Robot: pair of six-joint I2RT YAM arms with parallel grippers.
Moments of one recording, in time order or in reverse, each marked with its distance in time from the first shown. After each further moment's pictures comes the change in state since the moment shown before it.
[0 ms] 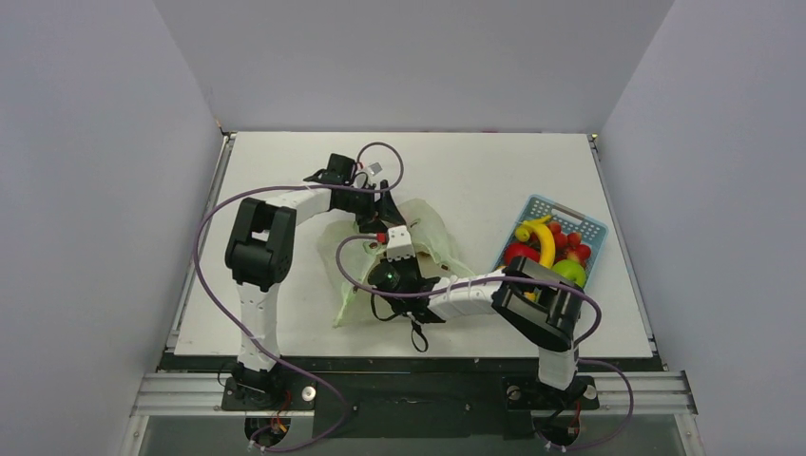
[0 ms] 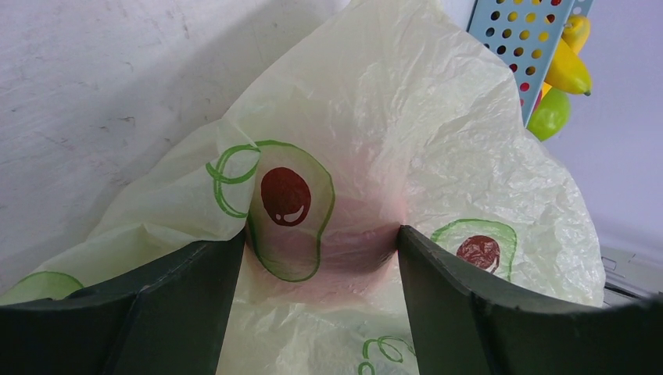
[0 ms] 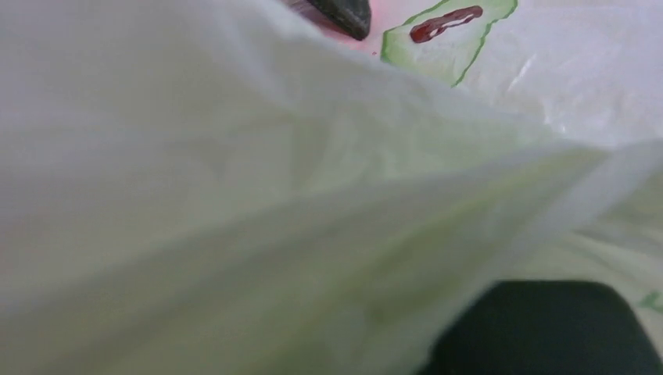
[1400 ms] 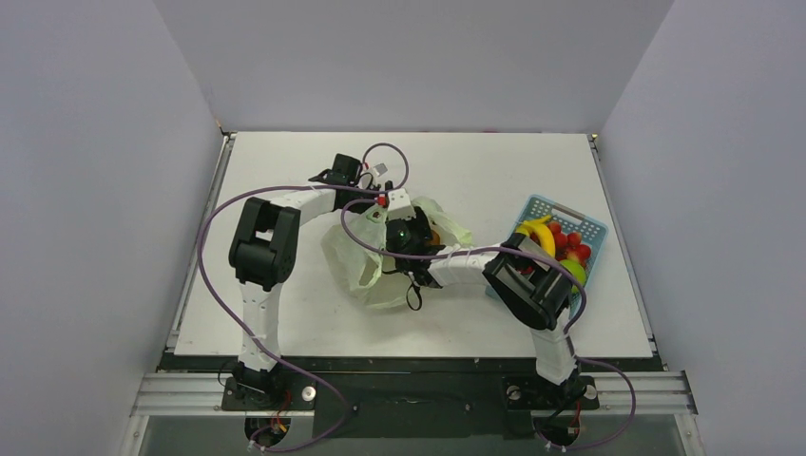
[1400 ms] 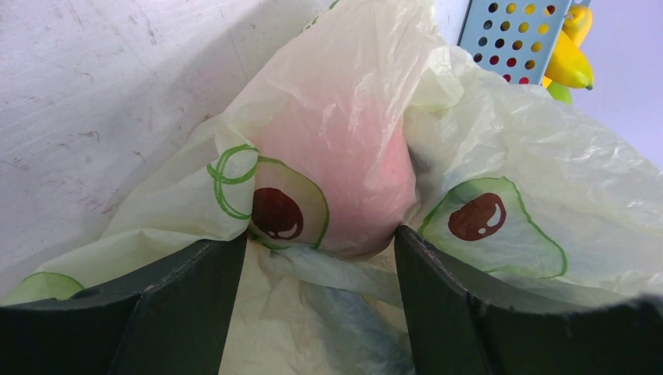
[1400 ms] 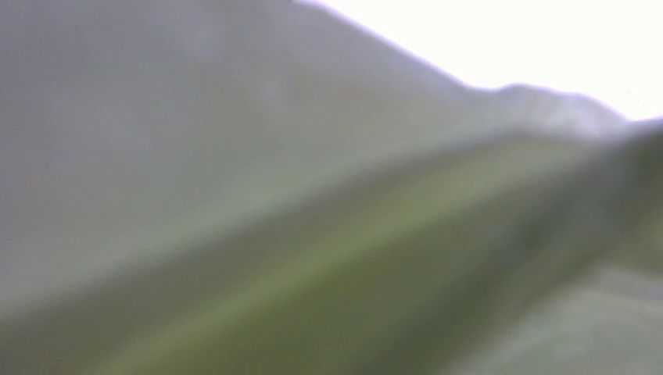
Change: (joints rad) left arm -0.028 0.017 0.019 0.006 0.010 -0.006; right arm -0.222 0.137 0.160 0.175 -0.165 -0.311
